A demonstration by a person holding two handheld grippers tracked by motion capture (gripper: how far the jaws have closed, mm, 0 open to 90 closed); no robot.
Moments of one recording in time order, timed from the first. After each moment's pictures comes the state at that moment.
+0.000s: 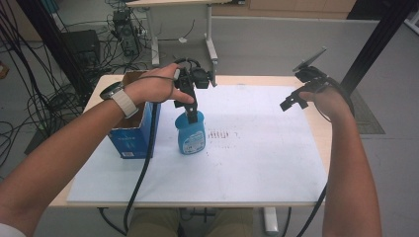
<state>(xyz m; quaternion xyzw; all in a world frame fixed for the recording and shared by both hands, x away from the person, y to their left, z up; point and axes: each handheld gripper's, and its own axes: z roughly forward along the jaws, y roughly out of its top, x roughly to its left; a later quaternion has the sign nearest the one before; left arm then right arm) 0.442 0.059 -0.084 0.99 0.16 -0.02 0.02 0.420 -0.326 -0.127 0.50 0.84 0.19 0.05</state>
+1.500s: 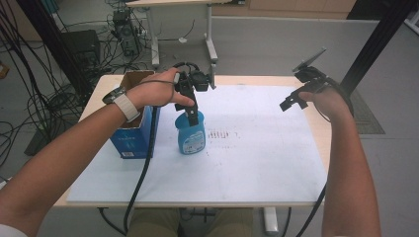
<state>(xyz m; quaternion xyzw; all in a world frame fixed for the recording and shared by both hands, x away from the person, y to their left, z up) 0.445 0.064 -0.092 0.98 0.17 -0.02 0.03 0.421 -0.326 -0.128 0.50 0.84 0.19 0.05</state>
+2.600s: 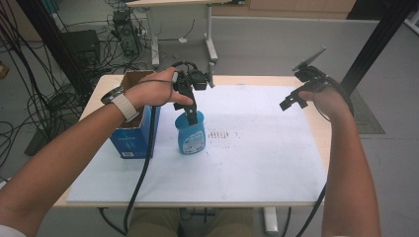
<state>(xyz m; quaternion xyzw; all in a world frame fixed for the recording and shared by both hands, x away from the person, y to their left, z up) 0.445 0.069 -0.091 0.98 0.18 -0.02 0.03 0.422 -0.325 -0.127 0.50 0.84 0.19 0.05</state>
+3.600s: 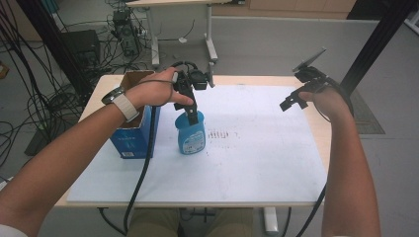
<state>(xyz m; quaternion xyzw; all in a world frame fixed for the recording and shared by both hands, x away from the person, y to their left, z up) 0.446 0.071 -0.092 0.98 0.18 -0.02 0.04 0.422 -0.326 -0.128 0.50 0.84 0.19 0.05</state>
